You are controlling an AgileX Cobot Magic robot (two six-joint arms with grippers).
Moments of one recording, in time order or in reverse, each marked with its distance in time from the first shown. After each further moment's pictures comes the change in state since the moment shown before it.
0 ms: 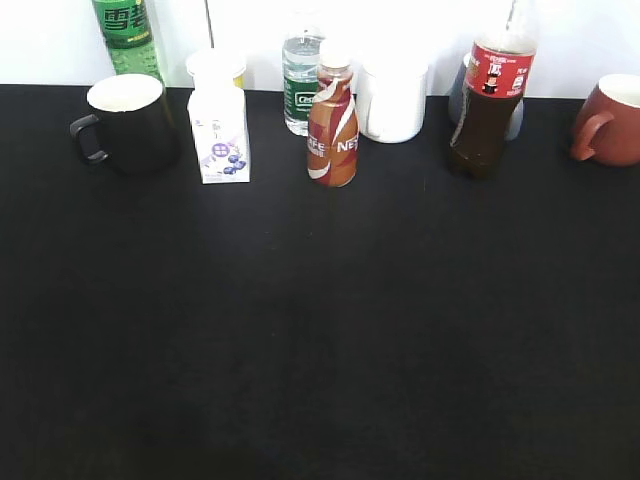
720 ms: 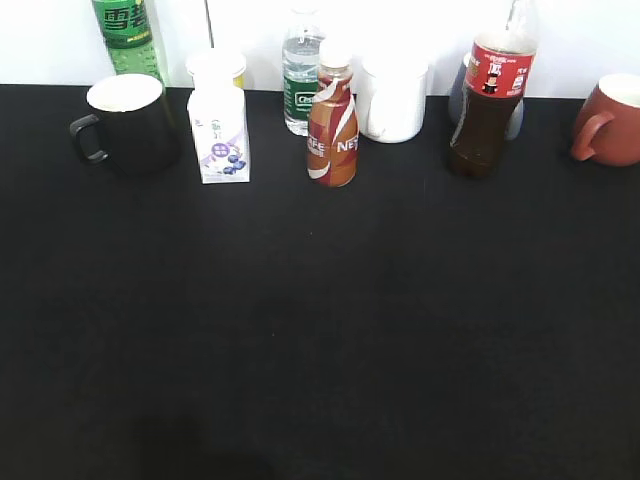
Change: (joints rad) left arm 0.000 0.469 0.293 0.000 -1.237 0.000; right arm 0.000 0.000 0.000 0.000 0.000 0.000
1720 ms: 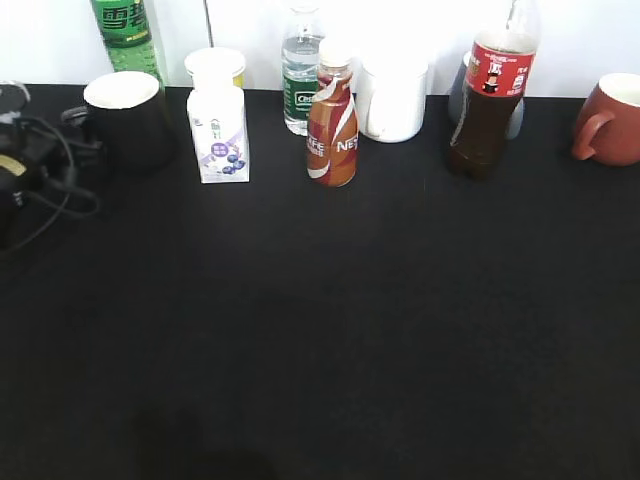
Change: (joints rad) left arm -0.060 1.660 -0.679 -0.088 -0.812 0.066; right arm 0.000 0.000 0.000 0.000 0.000 0.000
